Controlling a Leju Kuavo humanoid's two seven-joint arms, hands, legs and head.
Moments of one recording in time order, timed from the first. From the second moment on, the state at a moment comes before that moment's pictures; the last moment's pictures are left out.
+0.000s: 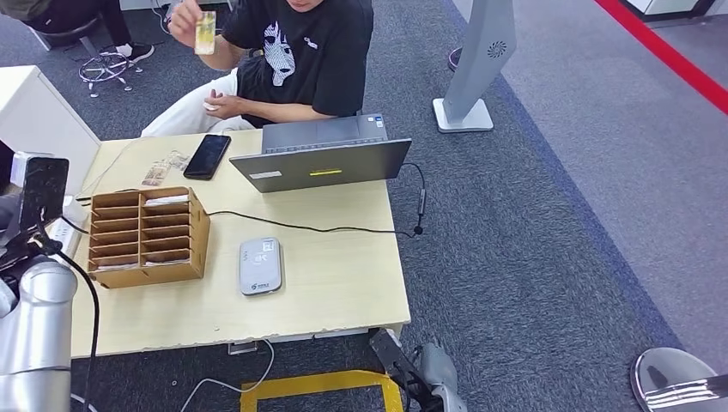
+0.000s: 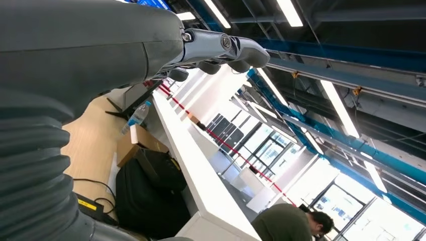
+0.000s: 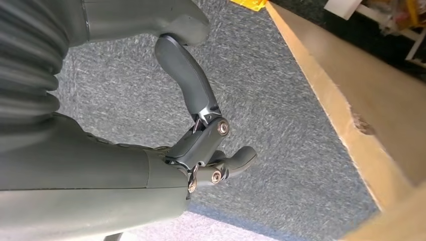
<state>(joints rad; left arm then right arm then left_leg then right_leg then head) -0.63 0.07 0.07 -1.02 -0.98 0.69 -0.16 -0.04 0.08 0.41 -0.89 0.58 -0.52 0.34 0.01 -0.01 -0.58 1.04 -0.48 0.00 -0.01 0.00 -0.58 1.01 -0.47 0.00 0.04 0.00</state>
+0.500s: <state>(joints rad) -0.70 -0.02 -0.01 -0.87 -0.90 0.66 -0.14 -0.05 0.10 0.41 -0.84 0.56 -0.55 0.35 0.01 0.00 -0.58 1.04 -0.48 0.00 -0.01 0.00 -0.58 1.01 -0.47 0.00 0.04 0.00</state>
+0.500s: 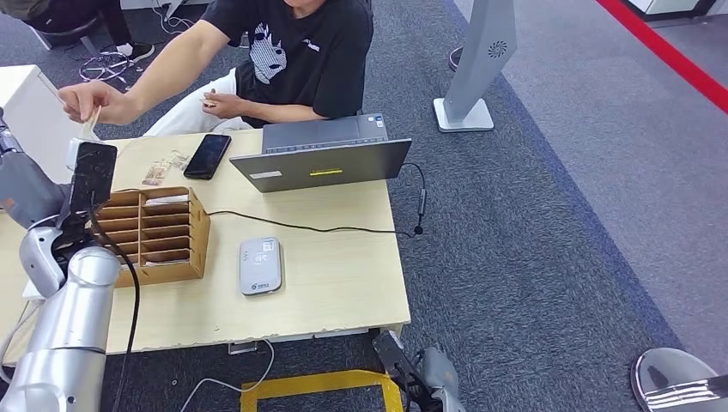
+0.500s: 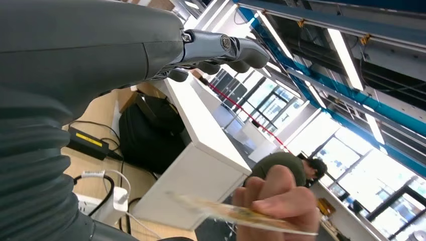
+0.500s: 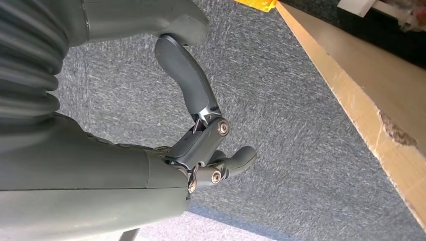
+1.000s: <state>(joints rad) -0.67 -0.04 -0.14 -0.96 -0.87 0.60 -0.08 -0.03 0.10 0.40 -0.86 0.59 -0.54 0.39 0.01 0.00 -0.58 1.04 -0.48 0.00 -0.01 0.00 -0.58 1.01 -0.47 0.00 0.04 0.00</state>
